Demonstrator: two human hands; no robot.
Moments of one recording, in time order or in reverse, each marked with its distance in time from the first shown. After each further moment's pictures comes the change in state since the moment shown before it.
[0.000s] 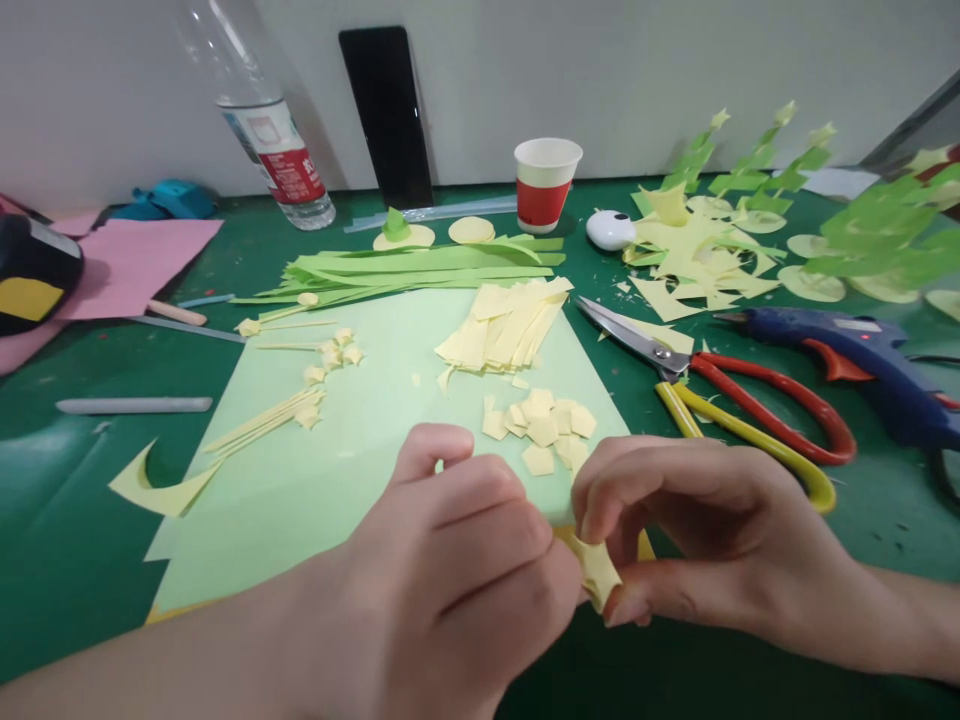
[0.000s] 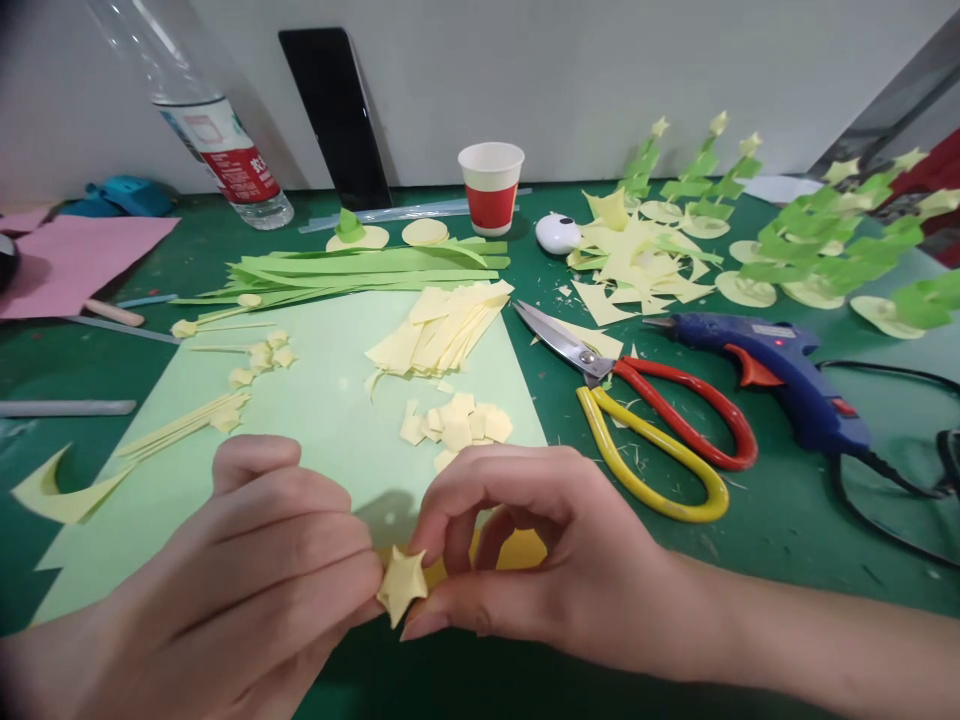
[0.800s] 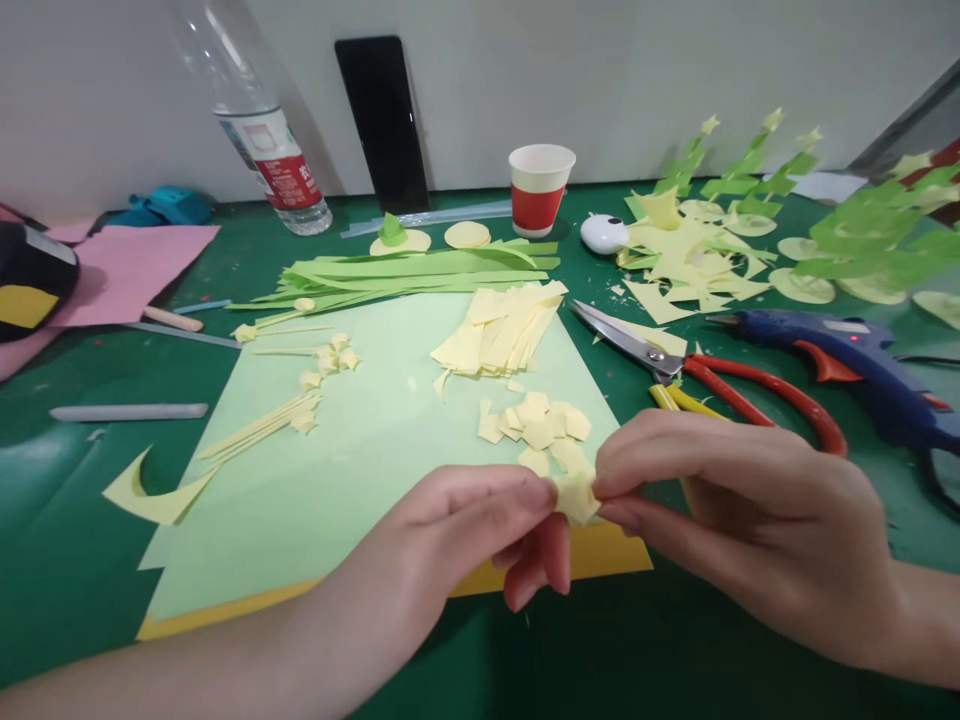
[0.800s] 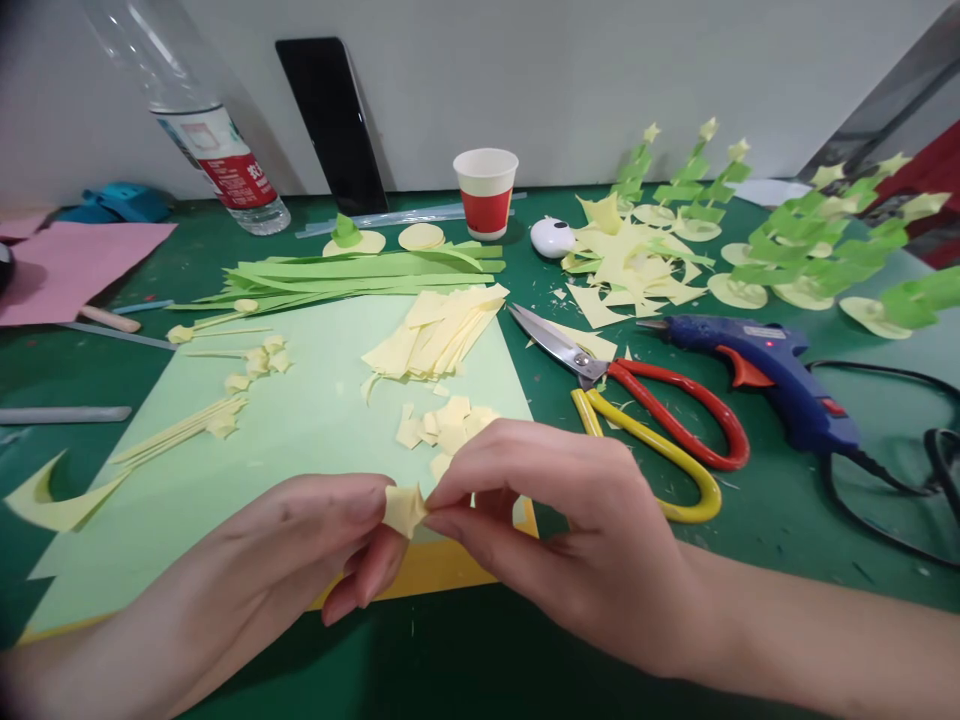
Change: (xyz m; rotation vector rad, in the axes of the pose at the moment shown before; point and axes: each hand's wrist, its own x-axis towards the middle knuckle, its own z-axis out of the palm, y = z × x) left_hand 0.013 -0.002 0.008 -1.282 -0.153 -0.655; right_hand 0.006 -0.009 -0.004 -0.481 0.211 -0.330
